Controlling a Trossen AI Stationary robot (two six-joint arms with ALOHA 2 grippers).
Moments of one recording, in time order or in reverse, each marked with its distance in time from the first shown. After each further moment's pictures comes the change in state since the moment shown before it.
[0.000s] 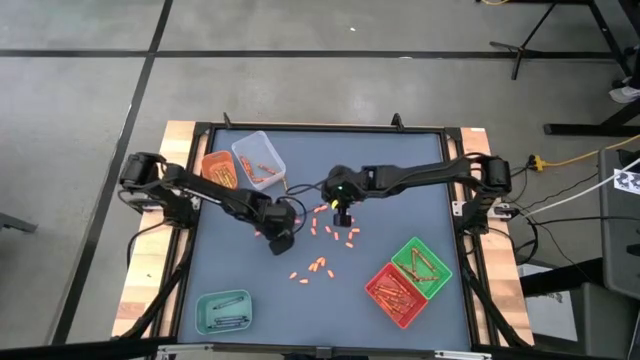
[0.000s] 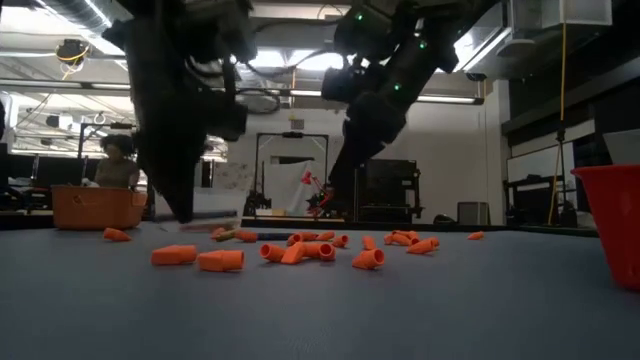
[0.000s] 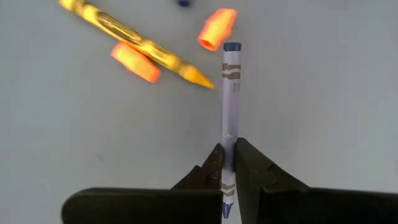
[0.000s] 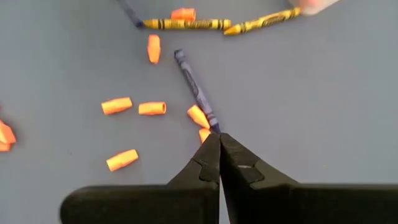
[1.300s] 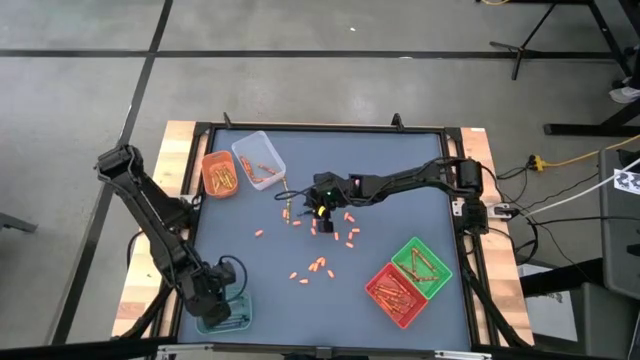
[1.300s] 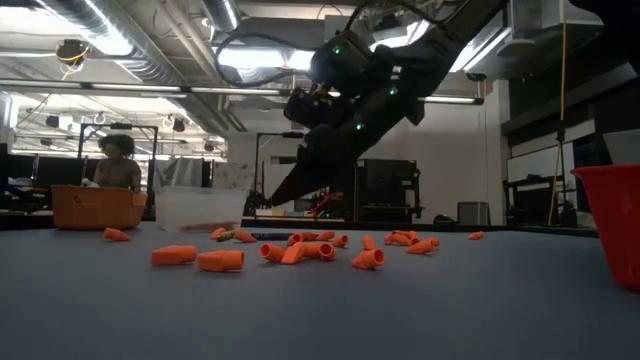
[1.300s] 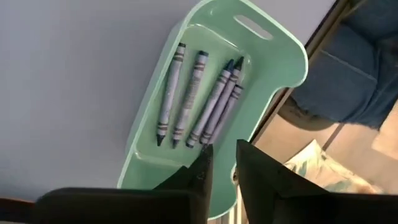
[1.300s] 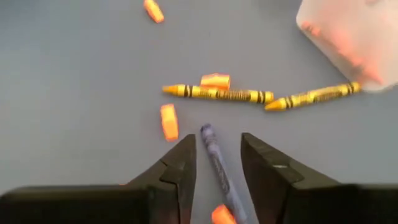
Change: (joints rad) left arm -0.824 -0.260 0.000 -0.057 0.117 -0.891; right arm 0.000 0.211 0.000 0.417 -0.139 -0.054
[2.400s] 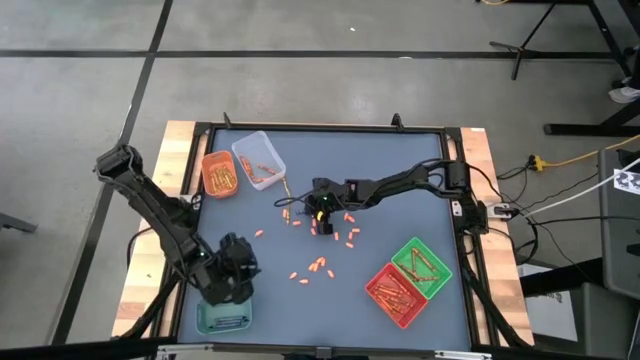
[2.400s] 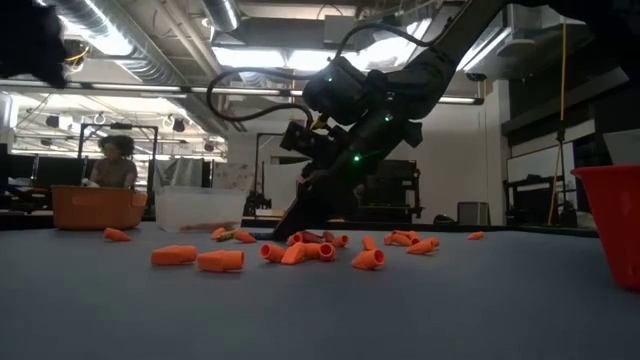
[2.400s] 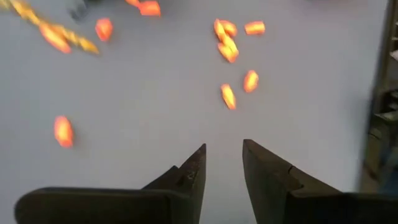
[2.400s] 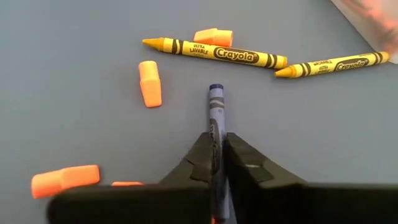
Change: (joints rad) left arm 0.118 0.000 0.000 0.003 -0.601 0.355; right arm 0.000 0.113 0.002 0.030 0.069 -0.076
